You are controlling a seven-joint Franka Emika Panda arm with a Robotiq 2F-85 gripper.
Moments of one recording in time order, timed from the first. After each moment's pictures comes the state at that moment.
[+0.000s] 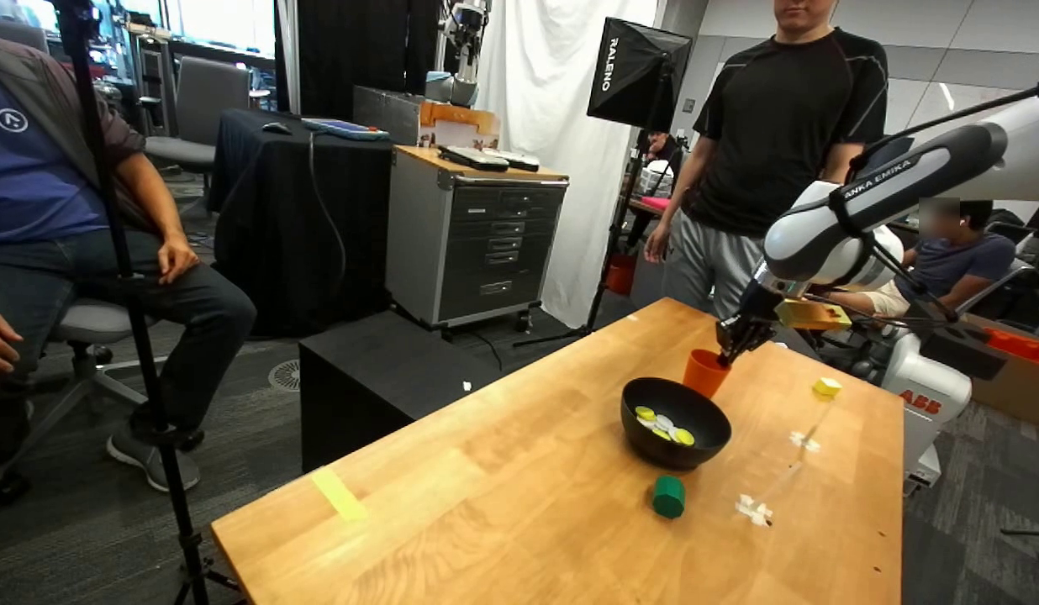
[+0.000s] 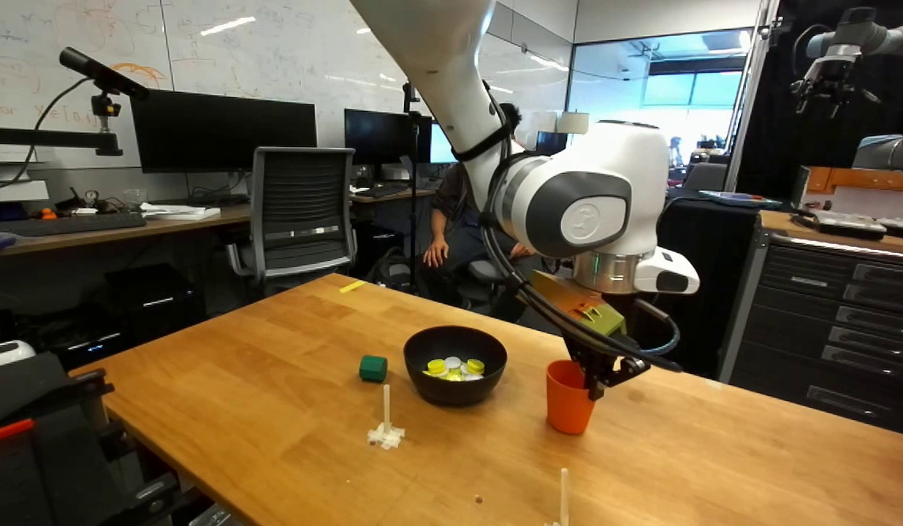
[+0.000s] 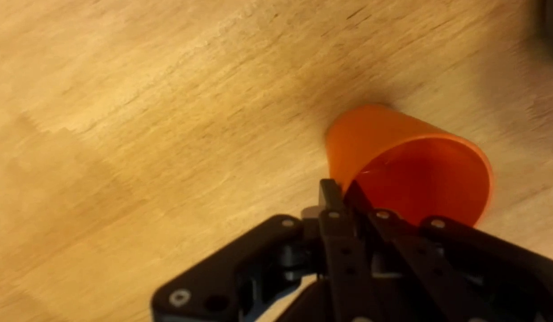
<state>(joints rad) -0.39 0.87 -0.03 -1.56 0.11 2.57 -0.16</state>
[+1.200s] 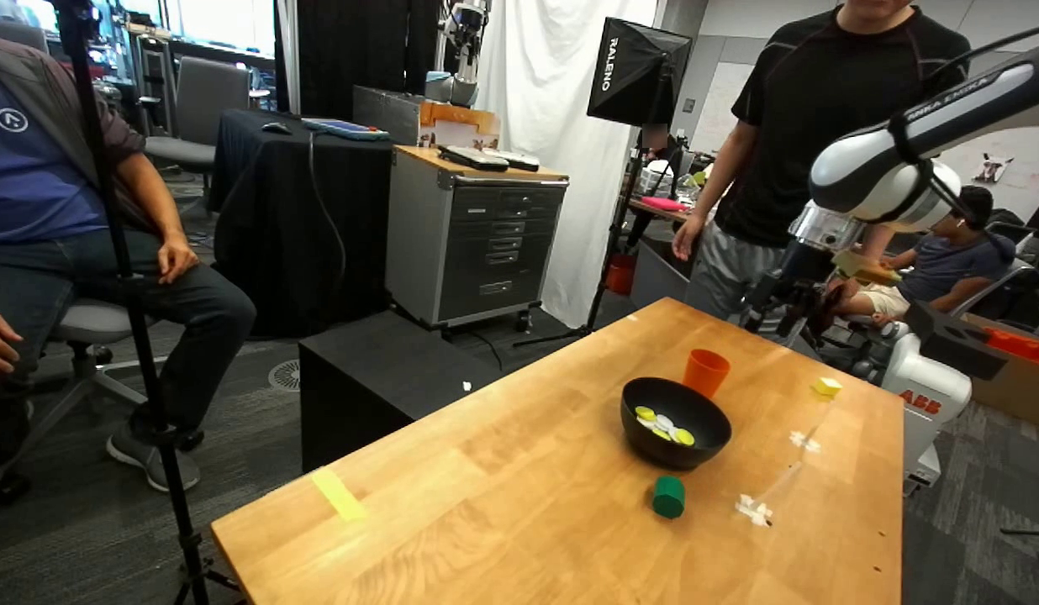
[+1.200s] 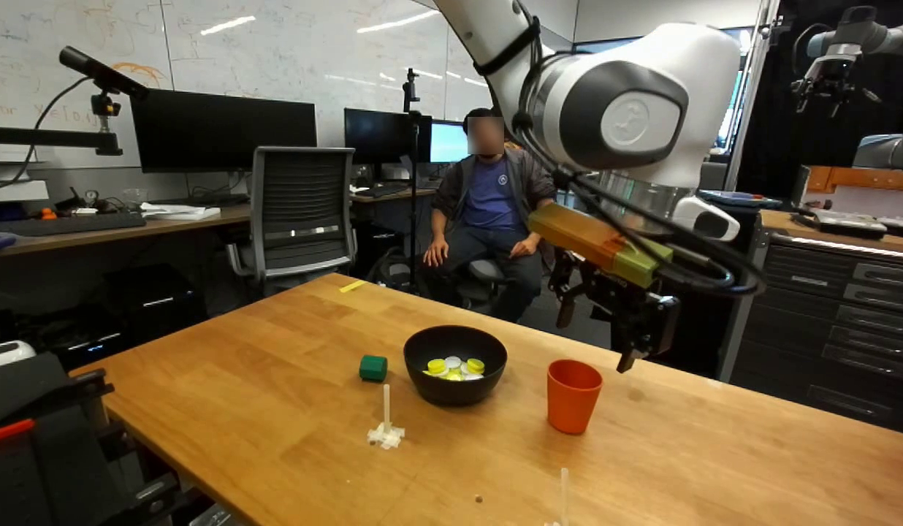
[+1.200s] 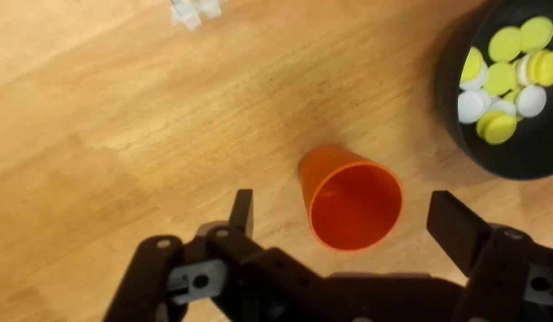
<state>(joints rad) -0.47 0.69 0.01 -1.60 0.14 2.26 -0.33</state>
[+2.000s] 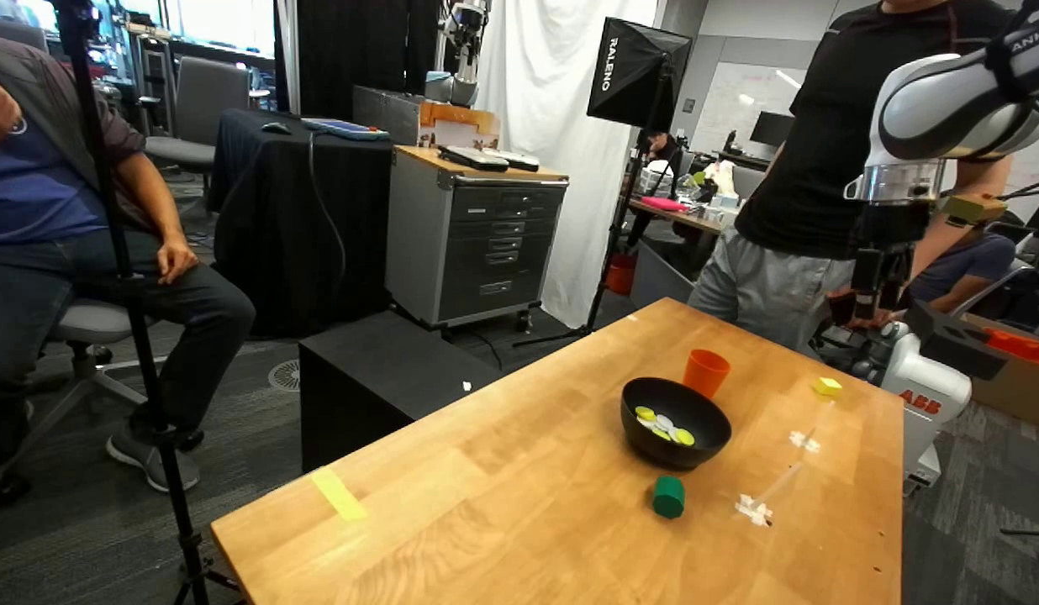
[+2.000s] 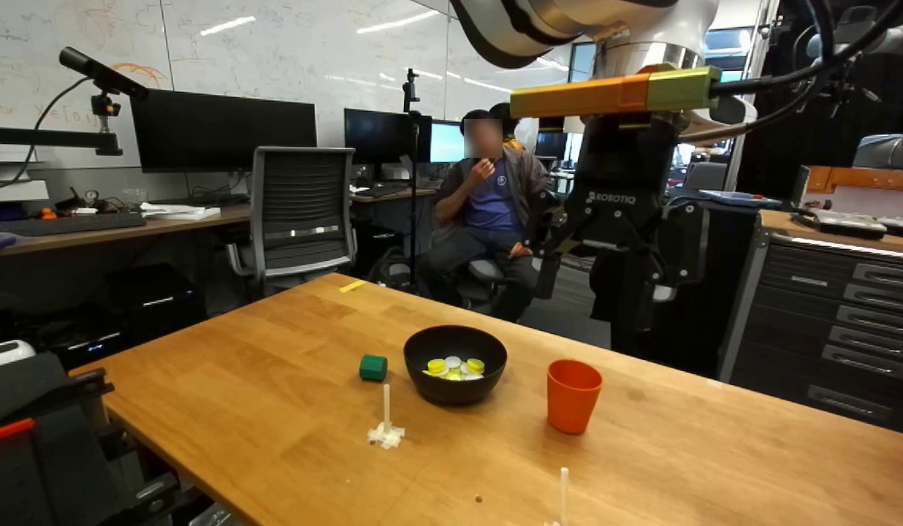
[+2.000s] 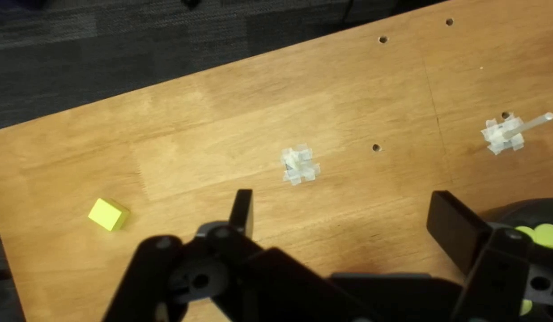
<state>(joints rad) -0.38 0.43 -0.13 -1.75 -0.16 1.96 -0.36</state>
